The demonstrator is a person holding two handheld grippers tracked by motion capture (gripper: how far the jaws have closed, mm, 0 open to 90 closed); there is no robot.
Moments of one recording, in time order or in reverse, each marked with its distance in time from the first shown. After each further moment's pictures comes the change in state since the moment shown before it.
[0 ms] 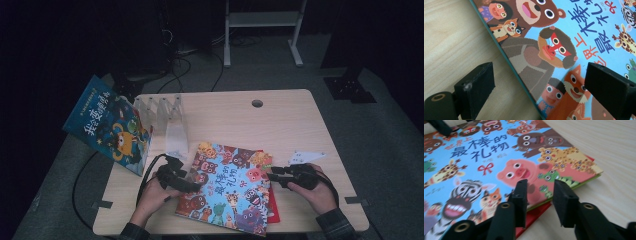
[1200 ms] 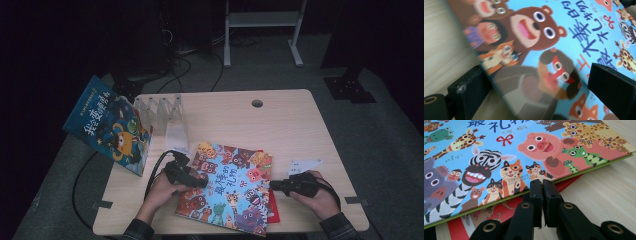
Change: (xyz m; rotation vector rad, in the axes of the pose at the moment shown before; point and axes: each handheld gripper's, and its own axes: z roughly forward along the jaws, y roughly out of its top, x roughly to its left) left arm 0.006 0.017 0.024 -0.010 -0.076 -0.011; right arm 0.011 -0.013 -0.001 0.106 0.068 -0.073
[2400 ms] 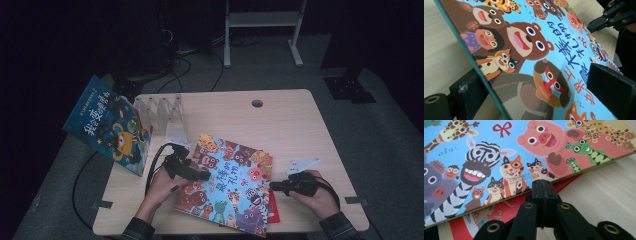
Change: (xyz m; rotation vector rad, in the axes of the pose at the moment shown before) left arm -0.021 0.022 -0.029 -0.090 -0.032 0.019; right arm -0.002 0.001 0.002 0.036 0.016 0.007
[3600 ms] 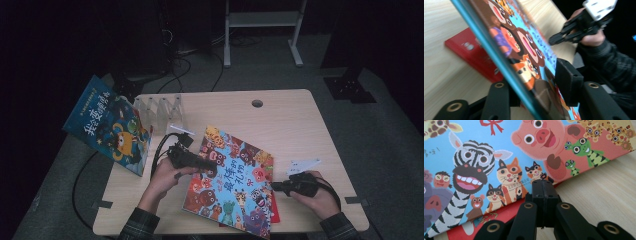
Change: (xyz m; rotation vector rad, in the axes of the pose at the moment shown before) left arm -0.008 0.036 -0.011 0.011 -0.232 -0.085; right arm -0.002 -0.004 0.001 0.007 -0.017 0.006
